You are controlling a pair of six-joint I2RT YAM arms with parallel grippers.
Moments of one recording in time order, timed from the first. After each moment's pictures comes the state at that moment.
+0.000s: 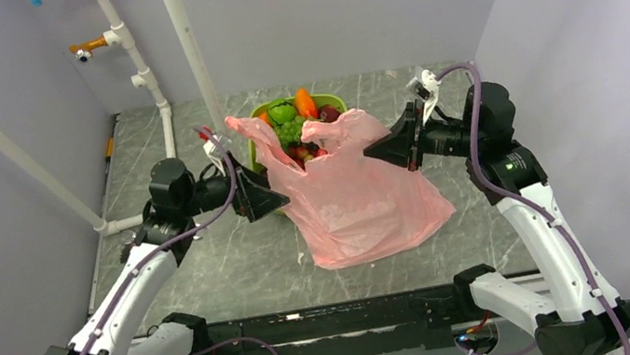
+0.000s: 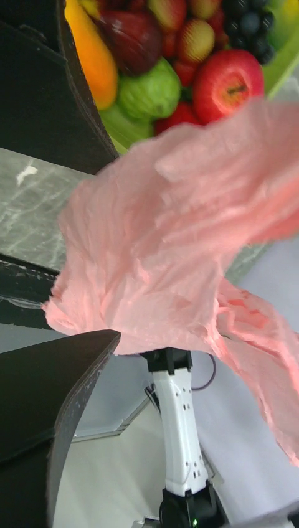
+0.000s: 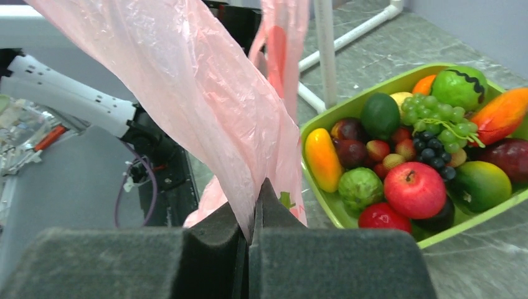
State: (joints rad) left arm -0.30 0.99 0.73 0.09 0.95 -0.46; right arm 0.22 0.95 1.14 -0.35 -0.97 0.10
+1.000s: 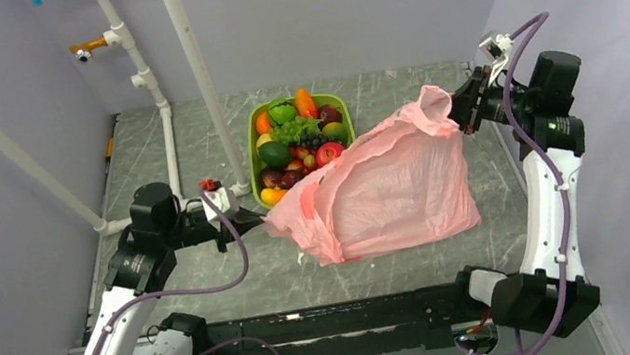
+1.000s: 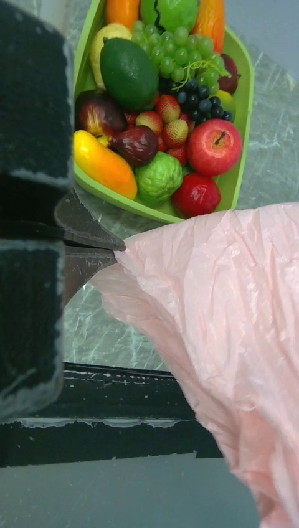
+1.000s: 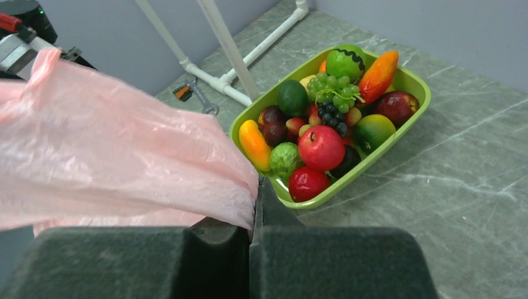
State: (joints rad) left arm -0.32 0.75 0.80 -0.42 0.94 0.37; right arm -0.34 1.11 1.32 -0.54 -1.30 -0.02
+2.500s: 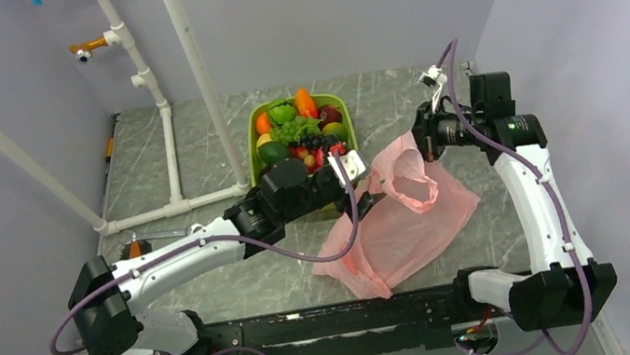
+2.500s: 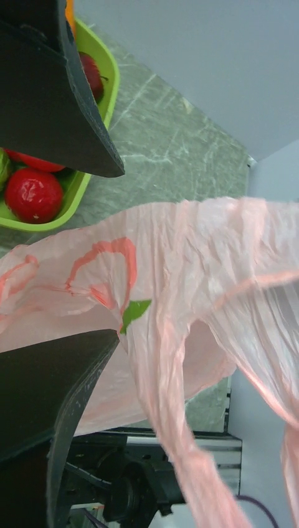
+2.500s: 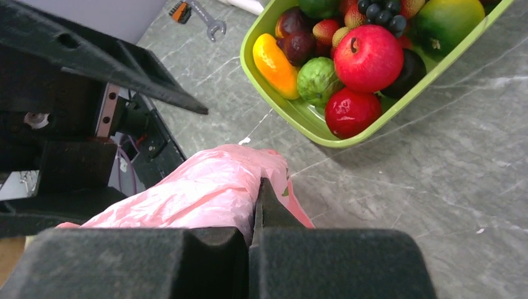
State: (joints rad) left arm -1.06 1.38 1.09 0.22 0.13 0.18; right arm -0.03 1.16 1.26 -0.86 -0.99 -0.13
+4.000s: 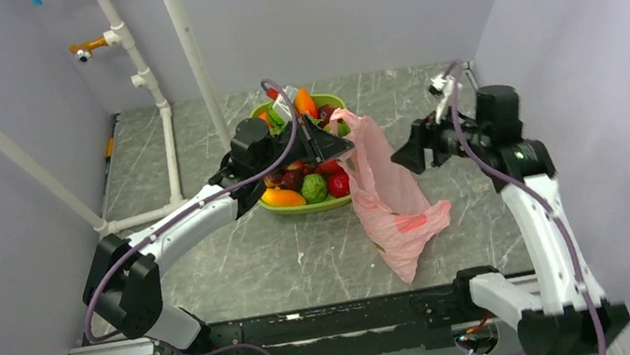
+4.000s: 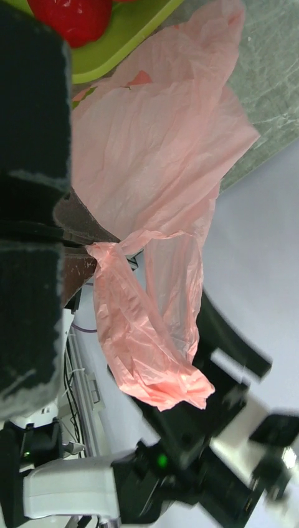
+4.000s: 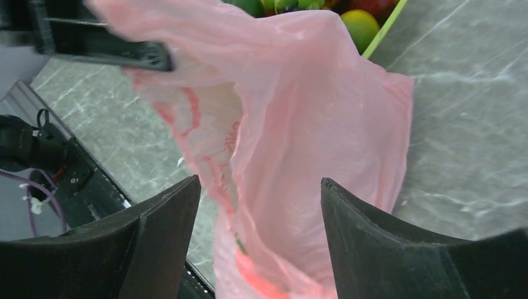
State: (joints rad) left arm -0.70 1.52 1.11 0.41 0.50 -0.93; right arm 0.00 0.95 1.17 -0.77 -0.71 -0.10
